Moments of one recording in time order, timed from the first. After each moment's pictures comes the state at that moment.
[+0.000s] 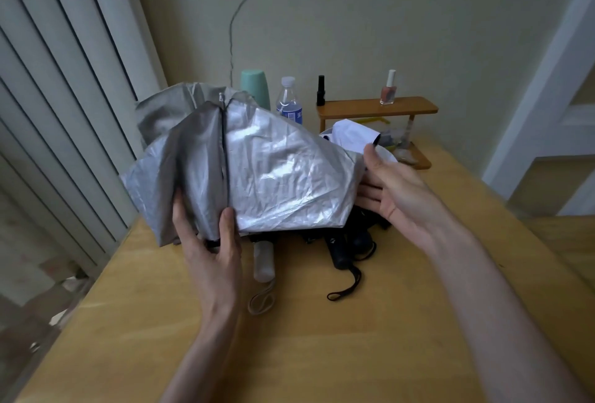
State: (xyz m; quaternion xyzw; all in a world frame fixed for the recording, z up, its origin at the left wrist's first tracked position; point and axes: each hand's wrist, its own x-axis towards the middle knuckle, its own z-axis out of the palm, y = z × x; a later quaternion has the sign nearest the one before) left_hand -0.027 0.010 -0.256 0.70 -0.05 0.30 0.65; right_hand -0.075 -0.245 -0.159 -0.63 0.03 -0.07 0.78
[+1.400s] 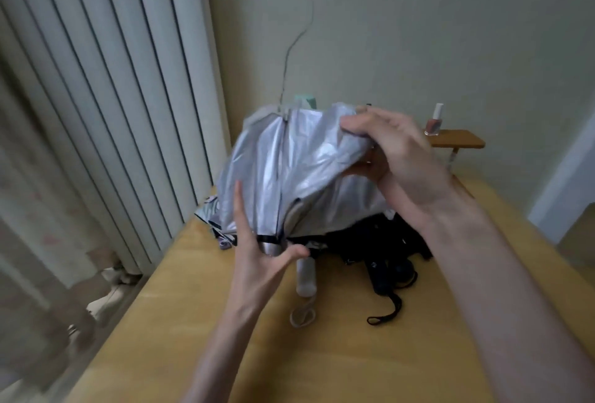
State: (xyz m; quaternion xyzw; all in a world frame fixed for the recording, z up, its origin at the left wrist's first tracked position) left_hand -0.031 0.041 -0.224 0.71 -0.19 0.18 0.65; right_hand -0.070 -0.144 -0.058 -0.64 -0.15 -0.13 0.74
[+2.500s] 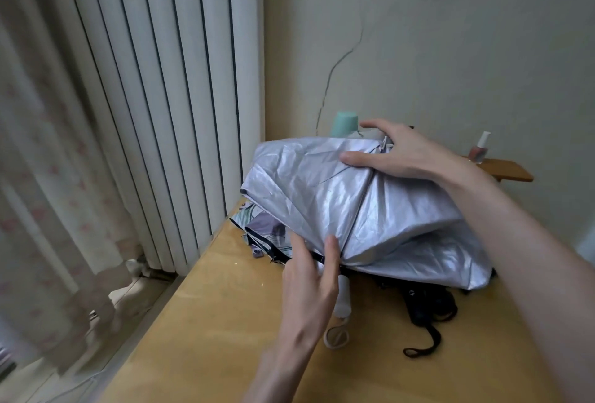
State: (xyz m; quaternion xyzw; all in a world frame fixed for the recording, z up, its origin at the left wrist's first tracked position) left_hand -0.046 0.022 -0.226 0.72 -0.13 0.21 0.64; right_hand 0.032 -0.152 -0.037 -0.96 -0.05 -0.08 0.24
